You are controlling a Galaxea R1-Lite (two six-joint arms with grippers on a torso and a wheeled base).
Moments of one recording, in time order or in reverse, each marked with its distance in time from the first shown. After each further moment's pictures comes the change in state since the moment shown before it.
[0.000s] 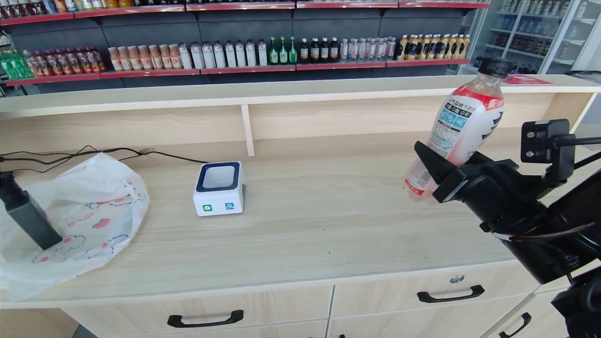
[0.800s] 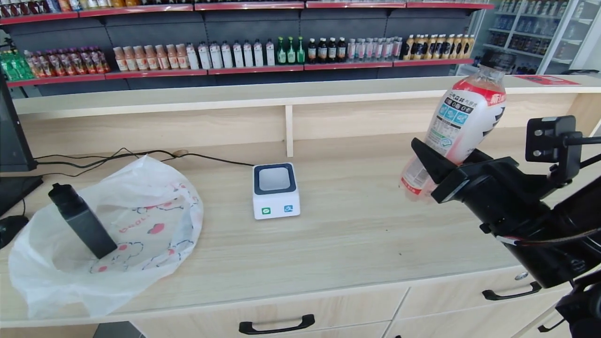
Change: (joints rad) left arm 0.001 0.000 0.000 0.000 0.000 -0.008; right arm 0.038 -0.015 -0.003 -0.002 0.002 0.000
